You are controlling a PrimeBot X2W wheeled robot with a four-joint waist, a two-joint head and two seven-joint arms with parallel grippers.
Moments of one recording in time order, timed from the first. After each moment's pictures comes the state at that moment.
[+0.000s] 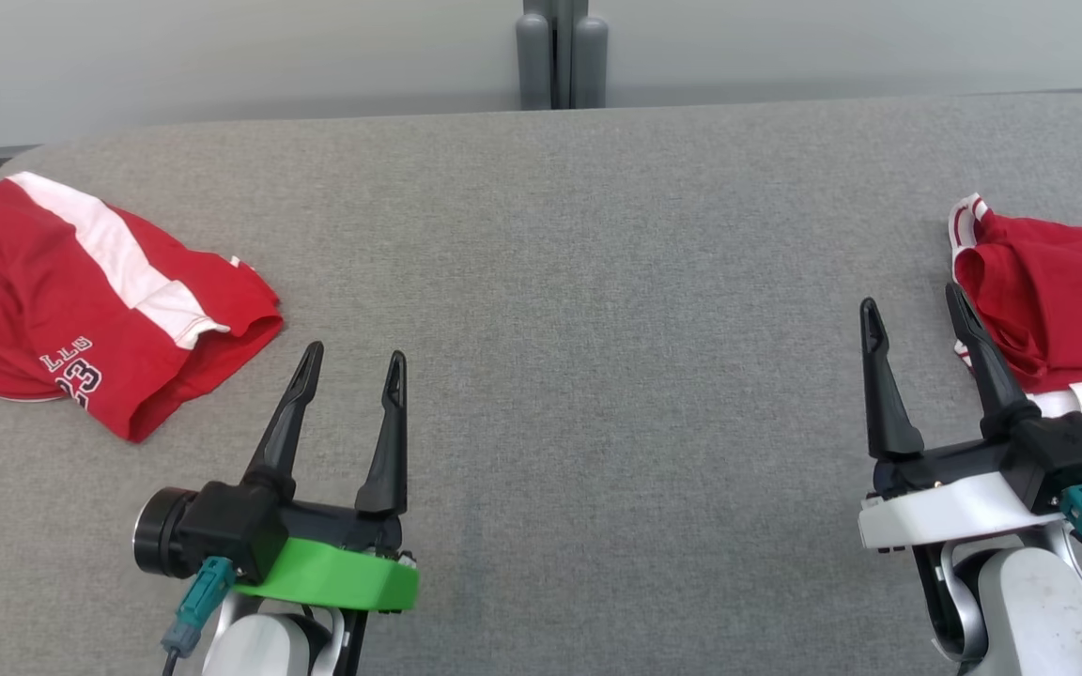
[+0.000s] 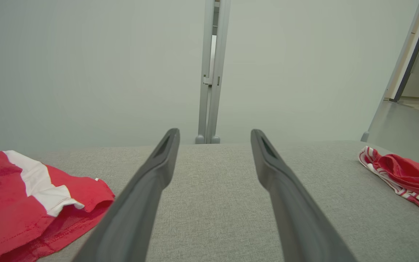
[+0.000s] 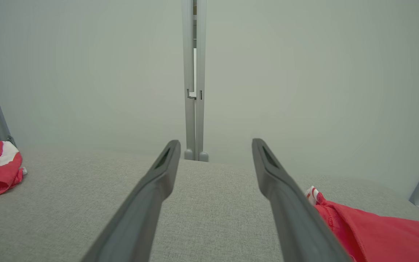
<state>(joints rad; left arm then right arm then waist) -0.11 0.05 -0.22 0.04 -0.21 -0.08 -0.26 -0.11 -0.05 -0.02 0.01 0.01 0.13 -0.26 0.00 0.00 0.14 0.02</state>
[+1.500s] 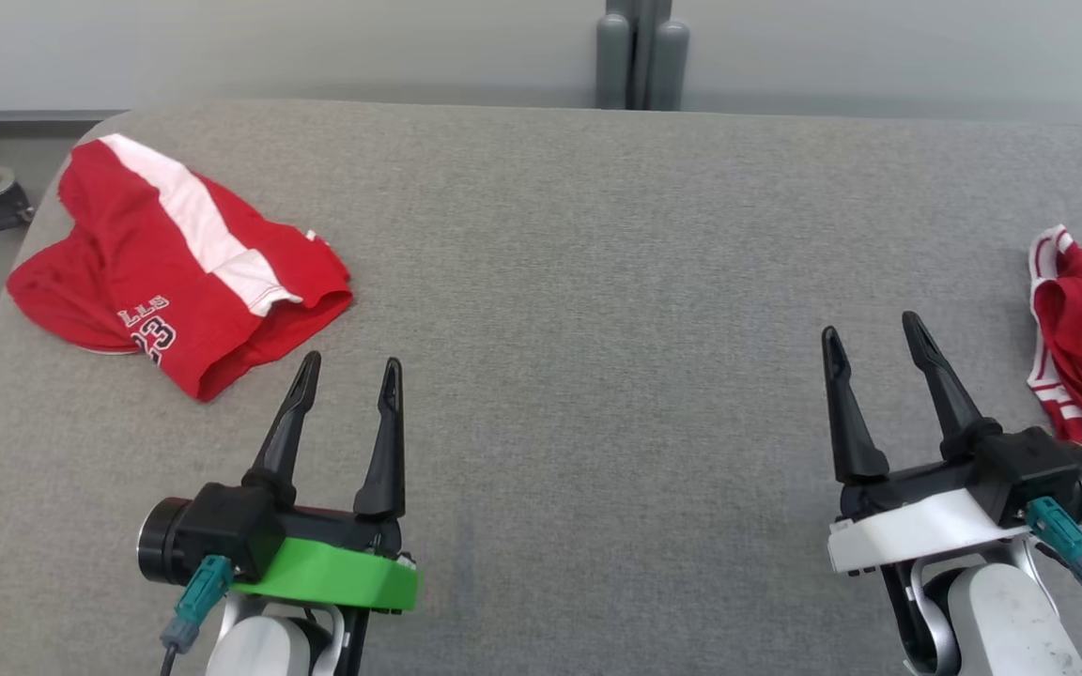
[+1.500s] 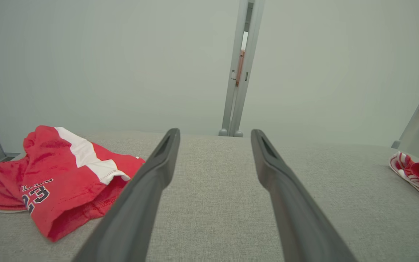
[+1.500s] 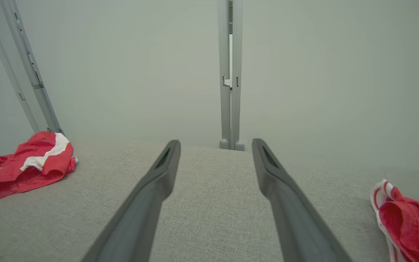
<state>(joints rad) -0.10 0.05 -0.23 0.07 -0.24 -0.06 -0.26 -0.09 -0.05 0.04 0.04 0.07 0.13 -0.26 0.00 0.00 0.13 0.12</state>
